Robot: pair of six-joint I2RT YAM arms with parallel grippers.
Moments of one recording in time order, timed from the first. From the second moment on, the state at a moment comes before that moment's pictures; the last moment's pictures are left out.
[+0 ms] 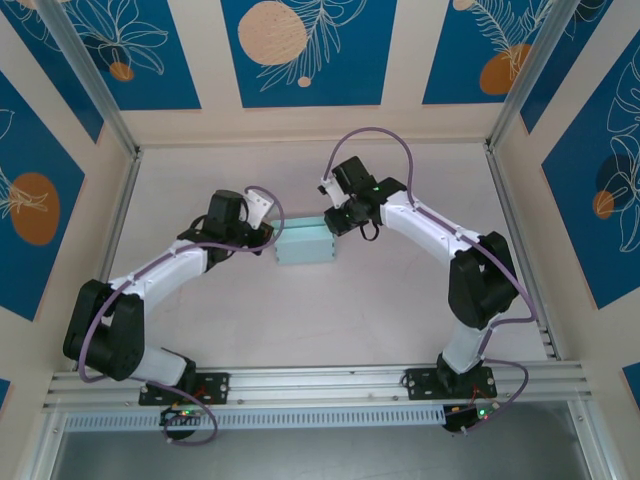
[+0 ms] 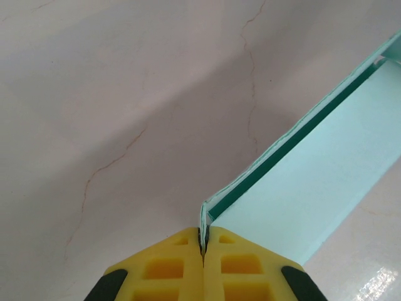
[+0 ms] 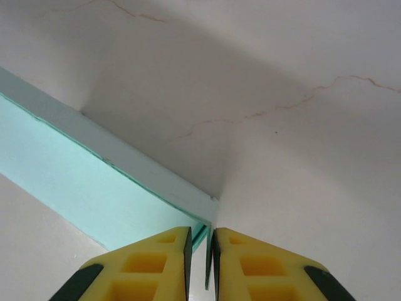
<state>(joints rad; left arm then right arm) -0.40 1.43 0.88 -0.17 0.23 0.12 0.59 1.76 1.46 -0.75 -0.07 0.04</state>
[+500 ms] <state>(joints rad) -0.45 1.42 0.84 -0.09 0.14 0.07 0.61 1.79 1.53 -0.84 -0.03 0.26</state>
